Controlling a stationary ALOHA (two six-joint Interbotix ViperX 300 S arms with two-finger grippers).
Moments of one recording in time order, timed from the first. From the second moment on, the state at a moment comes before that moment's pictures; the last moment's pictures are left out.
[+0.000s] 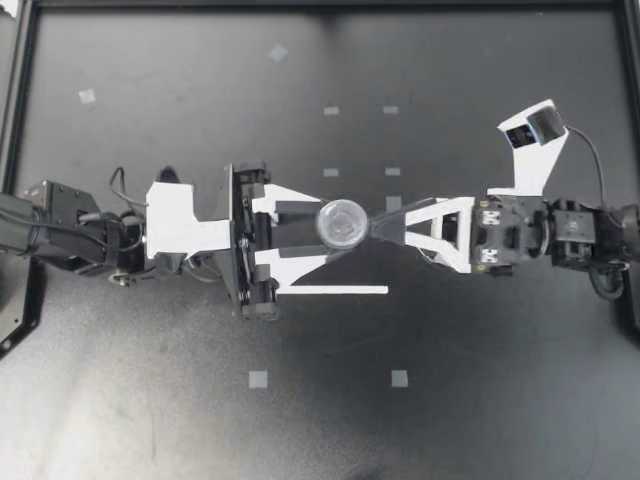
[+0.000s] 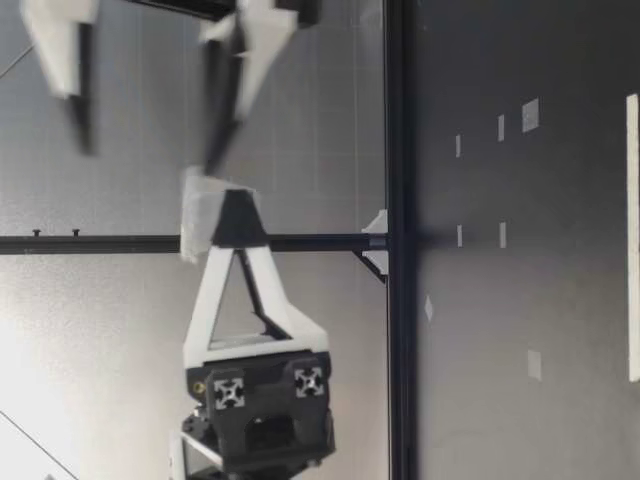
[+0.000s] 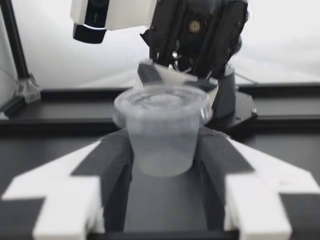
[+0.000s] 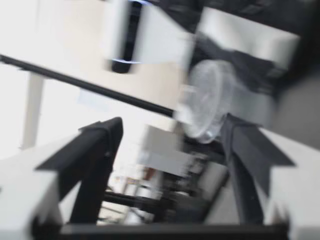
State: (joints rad) left arm 0.00 0.13 0.84 -0.10 -1.08 0.12; right arm -0.03 -0.17 1.01 0.01 -1.02 1.21
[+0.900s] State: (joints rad) left arm 0.00 0.14 0.84 -0.10 -1.08 0.10; right arm -0.14 -0.49 1.10 -0.20 -0.71 0.27
